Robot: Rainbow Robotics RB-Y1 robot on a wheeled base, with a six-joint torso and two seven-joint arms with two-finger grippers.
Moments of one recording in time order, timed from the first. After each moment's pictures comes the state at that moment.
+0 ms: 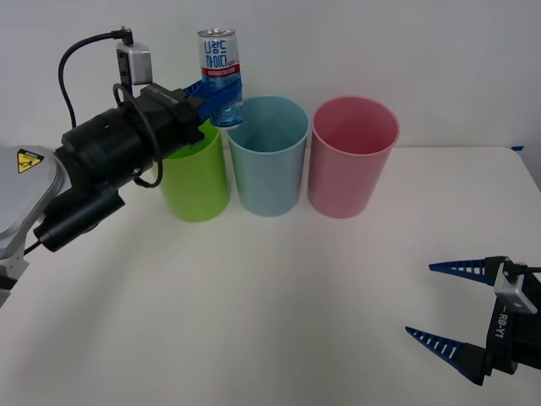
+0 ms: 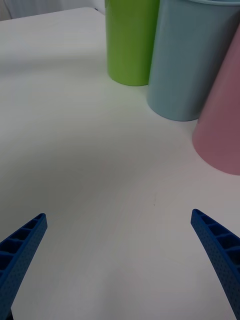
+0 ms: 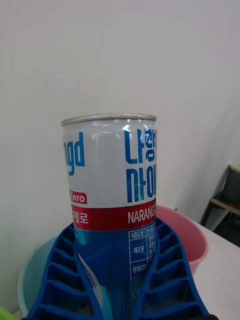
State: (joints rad) right arm 0.31 -0.40 -0.42 -2.10 1.64 -1.38 -0.29; left arm -0.46 0.60 -0.24 -1.65 -1.19 -0.44 0.56
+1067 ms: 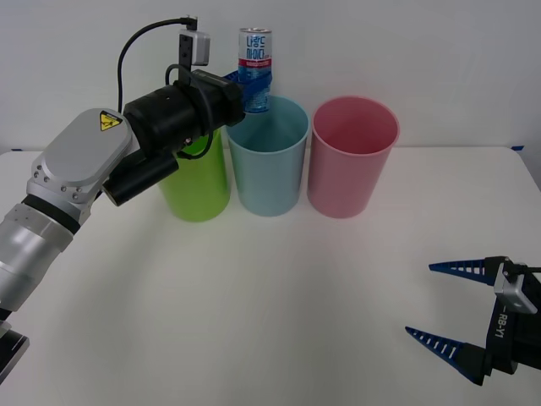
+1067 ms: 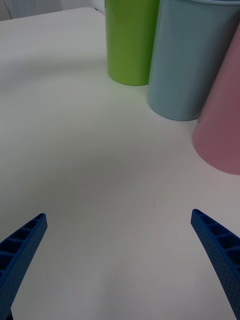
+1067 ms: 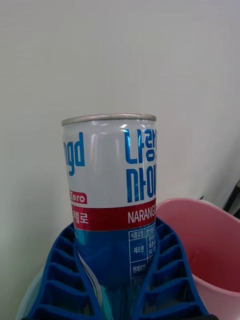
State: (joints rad) right arm 0.31 -0.40 -0.42 -2.10 1.64 -1.38 -0.29; left arm -0.74 0.50 -0.37 -1.29 -1.30 -0.38 0.60
